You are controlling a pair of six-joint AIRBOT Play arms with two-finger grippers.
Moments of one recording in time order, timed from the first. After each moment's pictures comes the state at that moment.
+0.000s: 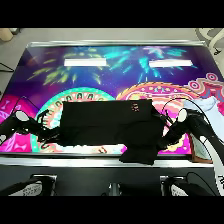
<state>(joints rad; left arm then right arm) 0.16 -1.27 0.71 1.13 -1.27 -1.44 -0.01 -1.23 0.73 -1.40 1.38 1.01</state>
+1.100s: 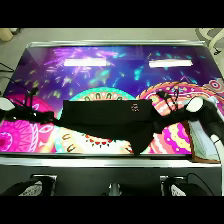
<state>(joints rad) 0.14 -1.14 0.95 1.12 -1.23 -1.37 -0.01 -1.14 0.96 -1.16 1.22 0.95</state>
